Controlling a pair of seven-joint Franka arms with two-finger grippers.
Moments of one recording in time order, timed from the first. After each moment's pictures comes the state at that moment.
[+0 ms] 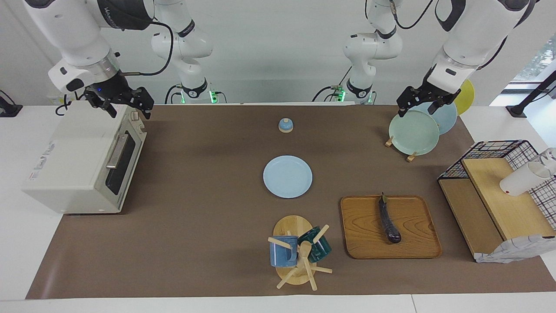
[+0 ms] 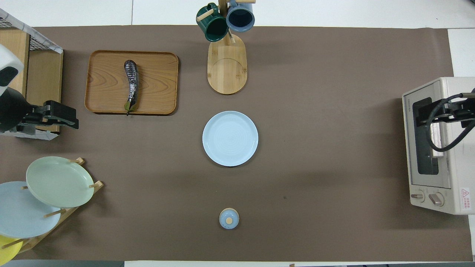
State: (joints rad) left arm -0.08 -0.03 -0.06 -1.59 -0.04 1.48 -0.18; right arm 0.01 0.00 -0.04 -1.57 -0.02 1.47 0.03
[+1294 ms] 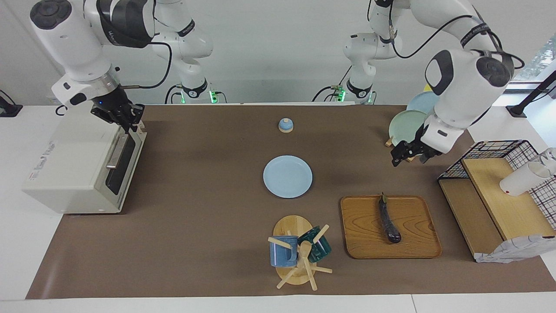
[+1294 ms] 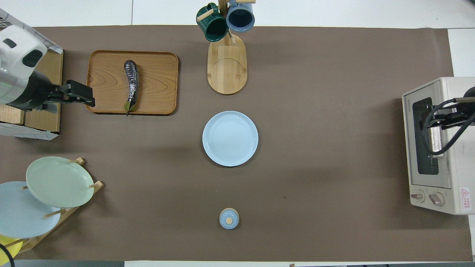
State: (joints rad) left arm -0.06 0.26 -0.07 -1.61 -0.07 1.87 -0.18; right arm -0.02 -0.04 -0.05 -1.80 -0.08 1.71 -0.04
